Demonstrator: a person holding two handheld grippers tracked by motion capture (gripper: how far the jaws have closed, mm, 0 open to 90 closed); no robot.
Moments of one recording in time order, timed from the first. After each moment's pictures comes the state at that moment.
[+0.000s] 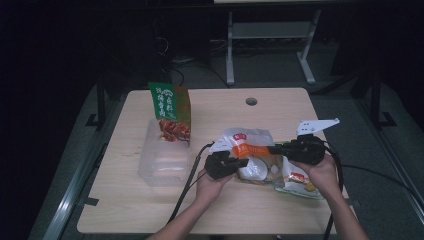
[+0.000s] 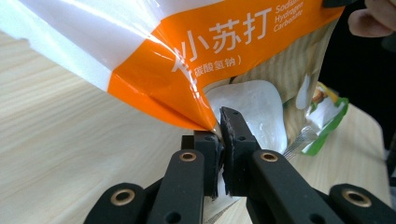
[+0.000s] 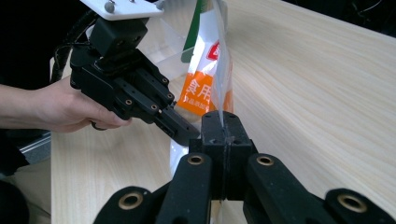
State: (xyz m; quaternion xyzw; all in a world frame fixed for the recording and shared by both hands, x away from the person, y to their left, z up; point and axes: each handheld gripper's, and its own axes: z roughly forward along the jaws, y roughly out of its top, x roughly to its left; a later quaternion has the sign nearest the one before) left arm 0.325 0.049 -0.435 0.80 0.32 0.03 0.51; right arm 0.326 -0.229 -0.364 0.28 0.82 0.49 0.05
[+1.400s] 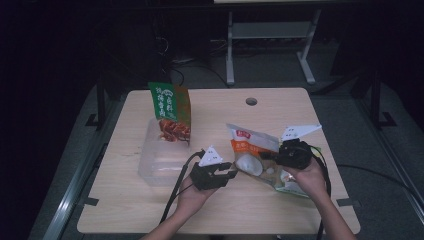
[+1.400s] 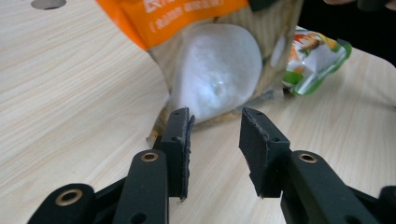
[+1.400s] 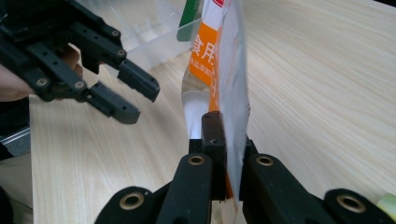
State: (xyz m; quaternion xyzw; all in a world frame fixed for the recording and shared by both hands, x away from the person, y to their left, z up) left arm 0.289 0.081 -0.418 0.84 0.27 0.09 0.47; right arm 0.324 -0.200 -0.379 0.29 0.84 0.46 0.06
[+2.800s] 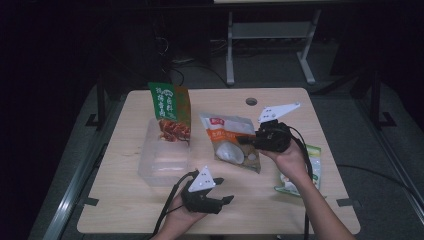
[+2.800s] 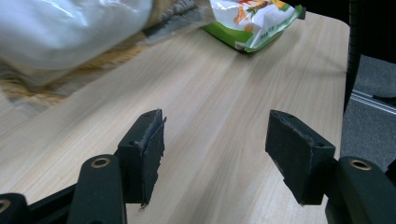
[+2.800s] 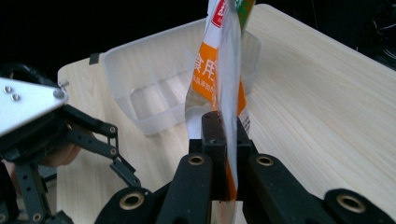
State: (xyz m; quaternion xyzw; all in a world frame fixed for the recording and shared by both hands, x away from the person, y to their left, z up) left arm 0.243 0.102 -0.428 0.85 0.22 0.08 0.47; right arm 0.341 -0.140 -0.322 0.24 0.84 0.48 0.07
